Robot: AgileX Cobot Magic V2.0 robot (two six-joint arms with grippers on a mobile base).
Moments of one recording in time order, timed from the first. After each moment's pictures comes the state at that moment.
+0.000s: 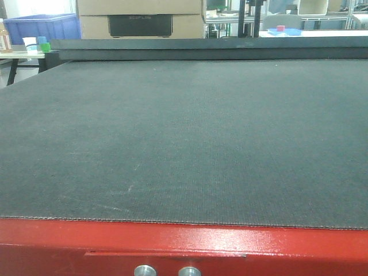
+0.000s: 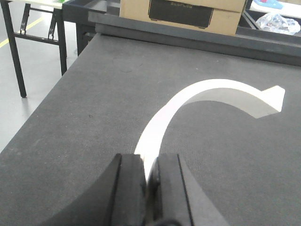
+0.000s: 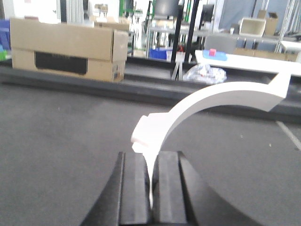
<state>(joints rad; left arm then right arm) 0.03 0.72 -0.72 -0.07 0.34 -0.03 -0.03 0.47 -0.76 -0.02 0.40 -0.03</state>
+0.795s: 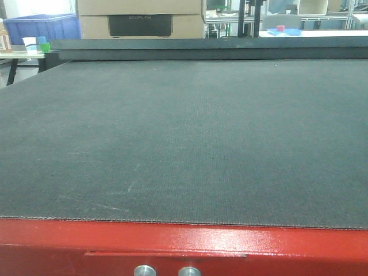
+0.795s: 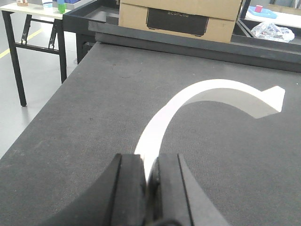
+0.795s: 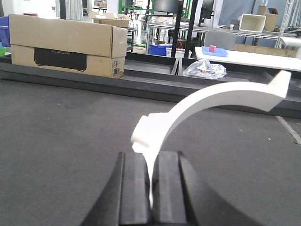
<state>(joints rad) 0.03 0.63 -0.67 -0.07 0.34 -0.03 -0.03 0.47 -0.76 -0.02 0.44 -0.03</state>
